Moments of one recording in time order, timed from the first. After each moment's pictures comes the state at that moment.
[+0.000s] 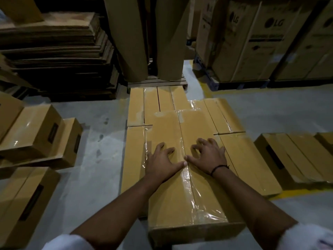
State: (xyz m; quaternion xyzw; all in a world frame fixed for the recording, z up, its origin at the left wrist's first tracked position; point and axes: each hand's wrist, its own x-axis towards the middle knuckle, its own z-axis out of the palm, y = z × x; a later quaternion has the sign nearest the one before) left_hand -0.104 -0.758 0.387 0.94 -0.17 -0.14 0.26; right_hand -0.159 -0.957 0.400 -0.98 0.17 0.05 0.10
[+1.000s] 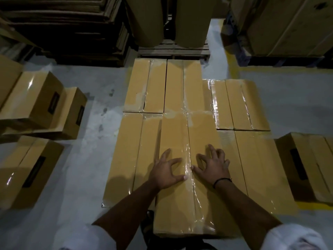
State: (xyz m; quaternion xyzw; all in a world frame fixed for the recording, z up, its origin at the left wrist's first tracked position) left_hand 0.001 -0.864 0.250 0.91 -0.15 -0.30 0.26; right_hand -0.047 -1.082 0.266 -0.96 0.15 0.19 0.12
